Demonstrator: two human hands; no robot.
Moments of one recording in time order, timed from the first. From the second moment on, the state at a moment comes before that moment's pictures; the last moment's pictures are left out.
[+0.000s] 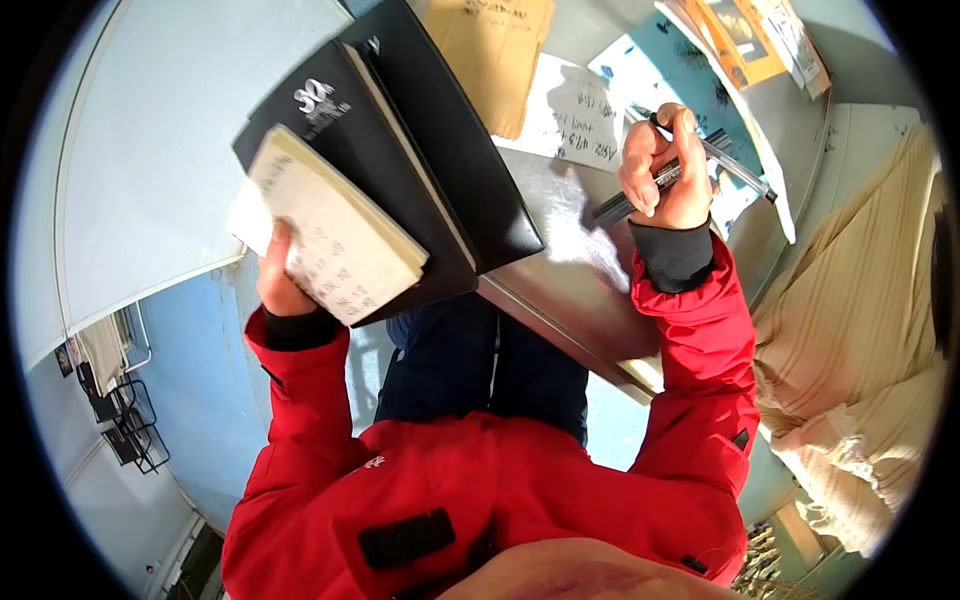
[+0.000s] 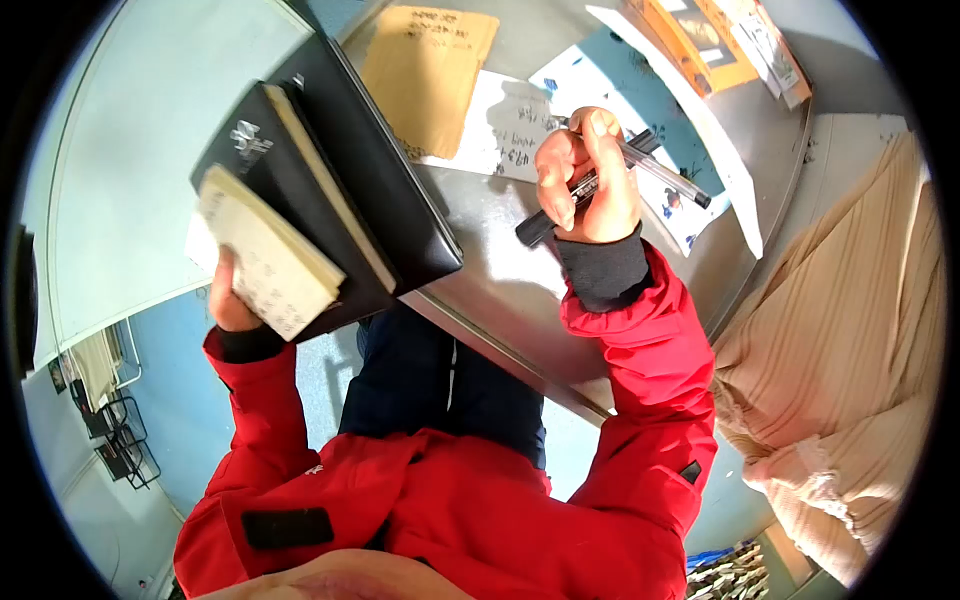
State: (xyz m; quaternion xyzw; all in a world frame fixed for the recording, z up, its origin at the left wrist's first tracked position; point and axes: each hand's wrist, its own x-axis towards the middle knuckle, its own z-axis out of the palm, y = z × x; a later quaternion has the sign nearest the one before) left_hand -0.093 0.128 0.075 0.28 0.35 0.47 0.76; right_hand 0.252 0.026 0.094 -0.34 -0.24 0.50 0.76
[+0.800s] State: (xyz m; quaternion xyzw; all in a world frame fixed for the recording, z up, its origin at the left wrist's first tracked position) left_hand -0.251 -0.076 0.310 0.05 0.42 0.60 0.68; right_hand -0.041 0.024 0.413 -0.43 -0.48 0.65 0.39
